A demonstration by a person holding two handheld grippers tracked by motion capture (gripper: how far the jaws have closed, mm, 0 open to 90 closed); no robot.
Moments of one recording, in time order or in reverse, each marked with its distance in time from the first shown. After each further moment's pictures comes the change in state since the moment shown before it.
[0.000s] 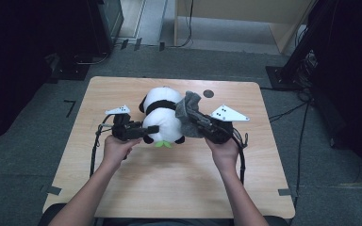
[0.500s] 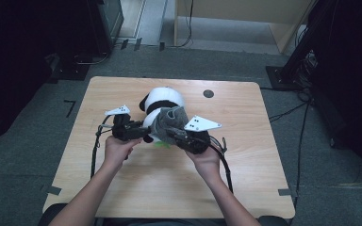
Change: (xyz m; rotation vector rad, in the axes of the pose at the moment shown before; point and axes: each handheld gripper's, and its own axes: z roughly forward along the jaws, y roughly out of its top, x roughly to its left) left arm 0.000 0.000 -0.003 -0.039 0.009 -0.024; right arm 0.042 -0.025 0.038 0.113 0.161 -0.038
